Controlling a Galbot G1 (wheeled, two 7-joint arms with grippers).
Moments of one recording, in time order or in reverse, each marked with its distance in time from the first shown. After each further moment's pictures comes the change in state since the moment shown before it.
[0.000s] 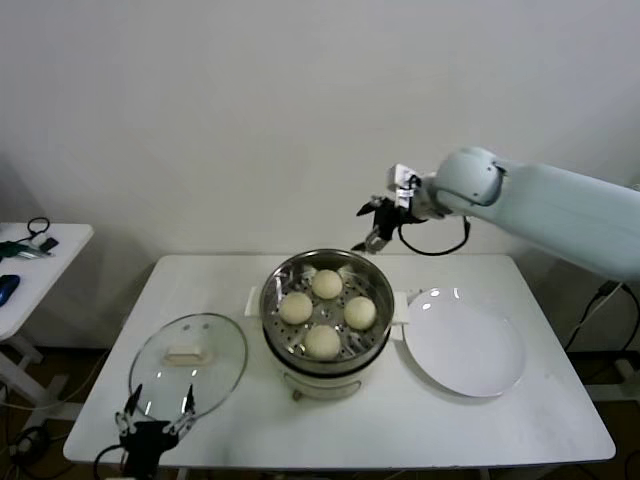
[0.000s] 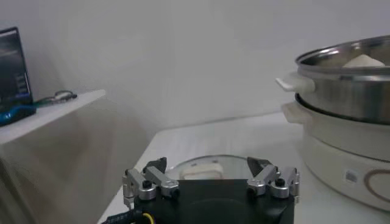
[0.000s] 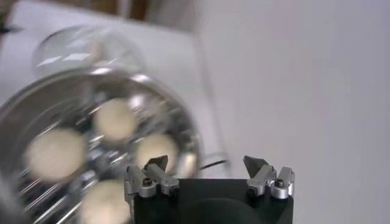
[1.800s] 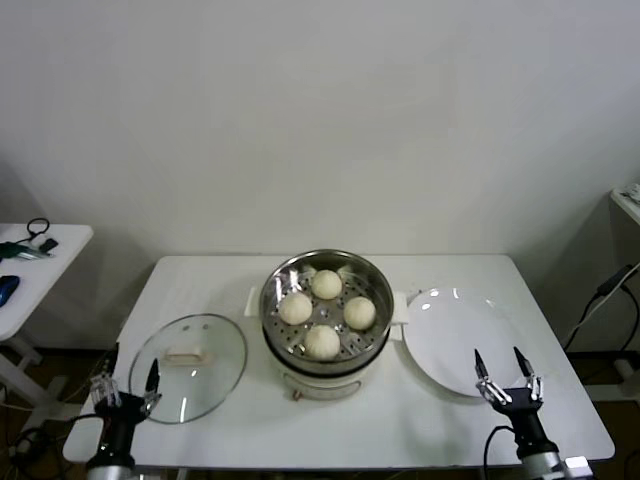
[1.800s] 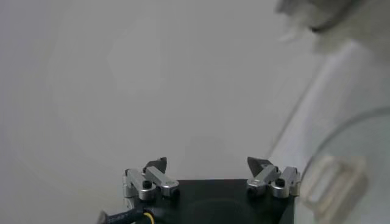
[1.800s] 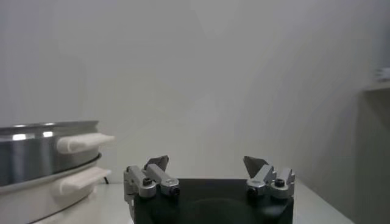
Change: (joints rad) left arm -0.104 0.186 -0.014 0.218 0.881 -0.134 -0.329; right arm -2.144 0.360 1.742 0.201 -0.303 0.941 0.417
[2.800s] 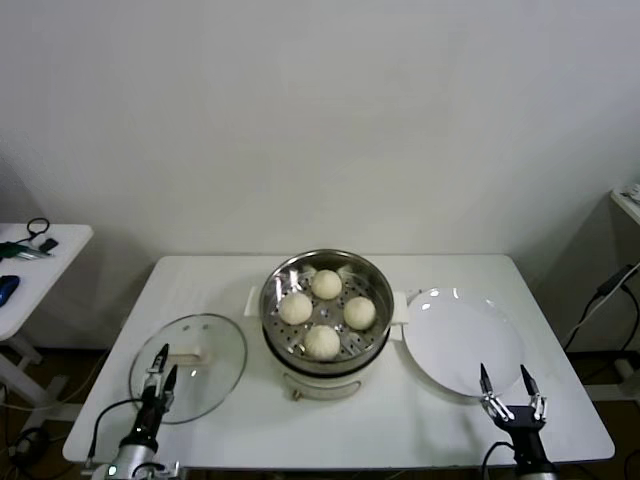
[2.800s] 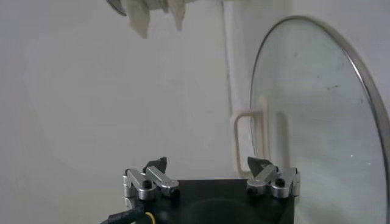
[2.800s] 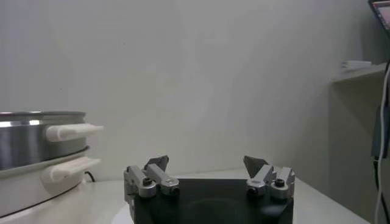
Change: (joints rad) left arm -0.261 0.047 0.074 0.393 0.447 0.011 -0.055; right arm -0.030 0.056 0.004 -0.034 -0.009 0.072 0.028
